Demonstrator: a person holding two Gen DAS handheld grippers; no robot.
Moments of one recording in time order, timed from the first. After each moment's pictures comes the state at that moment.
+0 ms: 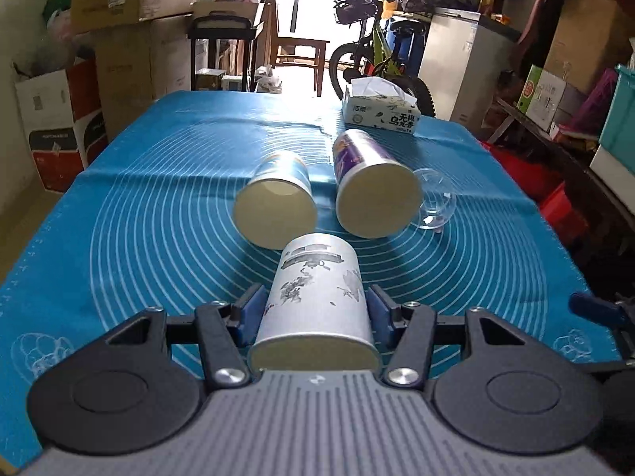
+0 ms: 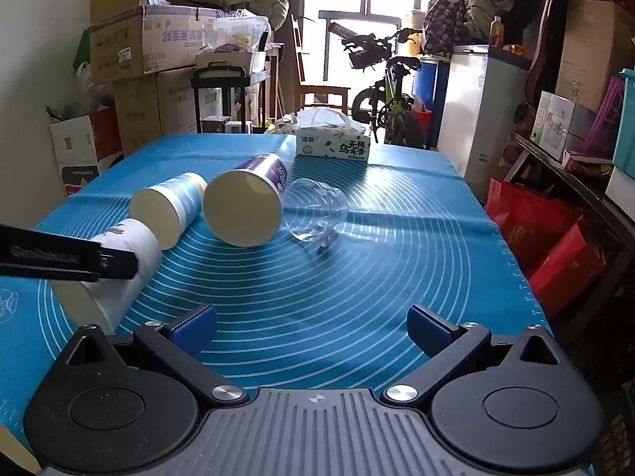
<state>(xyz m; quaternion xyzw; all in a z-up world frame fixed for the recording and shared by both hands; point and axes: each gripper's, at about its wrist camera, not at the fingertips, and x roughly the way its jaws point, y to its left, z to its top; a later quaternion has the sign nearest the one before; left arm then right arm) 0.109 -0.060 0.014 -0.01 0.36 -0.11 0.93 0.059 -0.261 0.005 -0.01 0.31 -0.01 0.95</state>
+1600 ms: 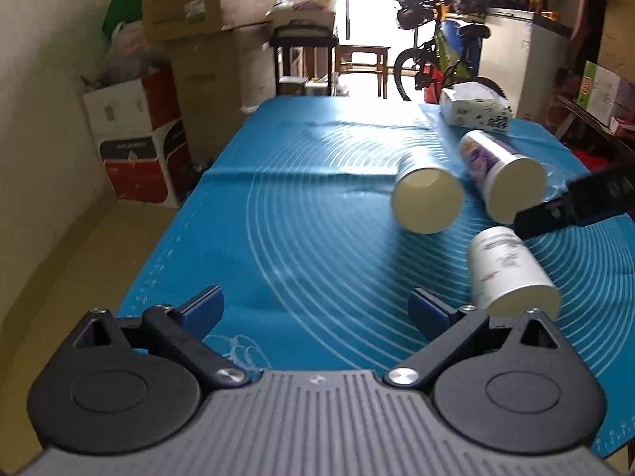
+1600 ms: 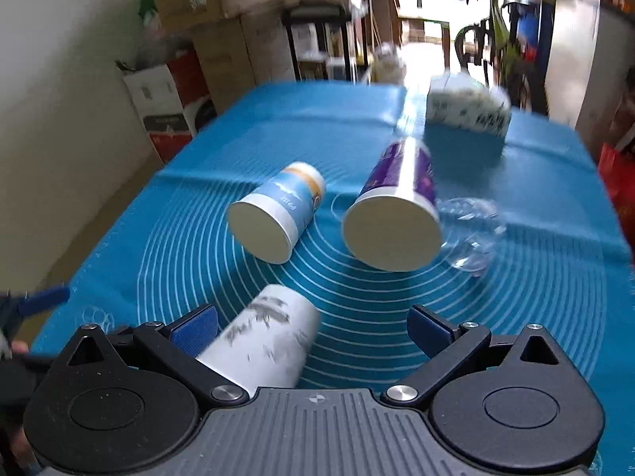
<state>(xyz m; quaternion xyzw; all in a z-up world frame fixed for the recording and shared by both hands) 0.094 0.047 0.011 0.02 0.34 -0.02 0.94 0.178 -0.191 0.050 0.03 0.46 0.13 0.88</state>
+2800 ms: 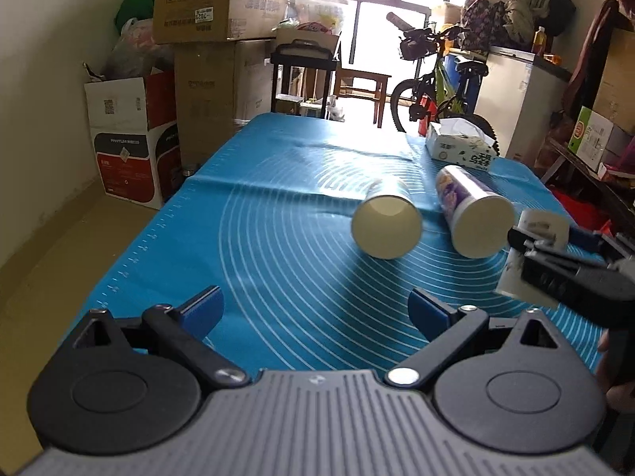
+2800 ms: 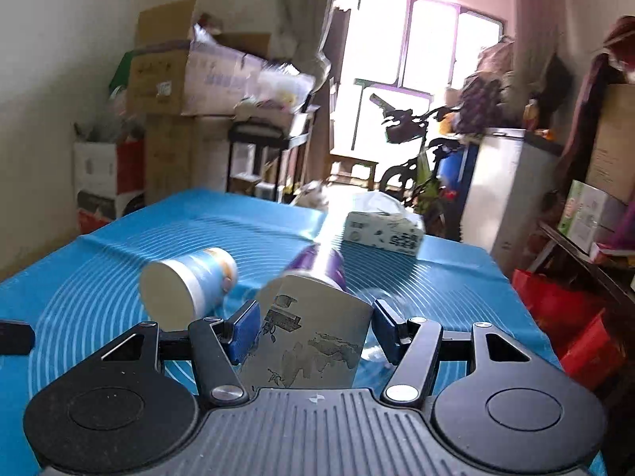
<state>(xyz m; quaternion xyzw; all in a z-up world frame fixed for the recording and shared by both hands) 0.074 0.030 0.021 -0.03 0.31 -0.03 0.95 0.109 -0.203 0.012 -0.06 0.20 0.01 0.98</state>
